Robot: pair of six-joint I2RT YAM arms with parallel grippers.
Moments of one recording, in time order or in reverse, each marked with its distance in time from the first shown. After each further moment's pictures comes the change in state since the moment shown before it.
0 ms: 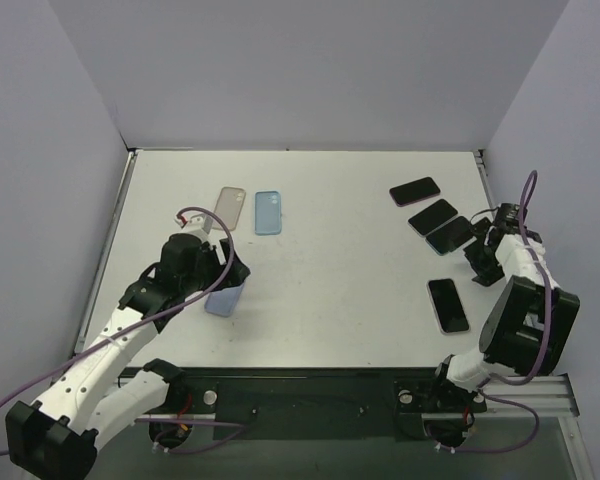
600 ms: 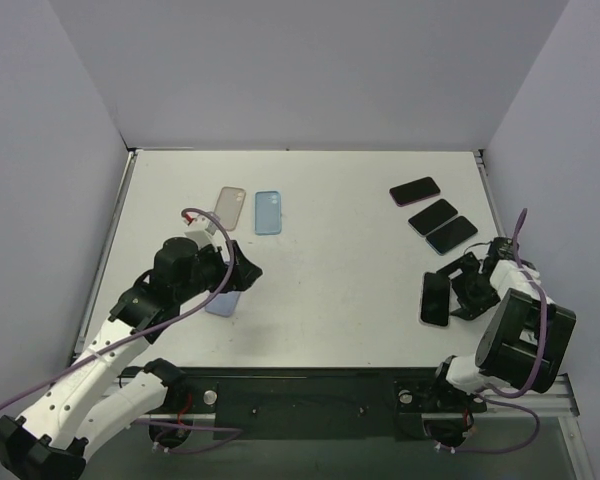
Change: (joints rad) left arm -0.110 -0.088 0.031 0.045 0.085 0.003; right arm -0.076 -0.154 -0.279 -0.082 -0.170 0.000
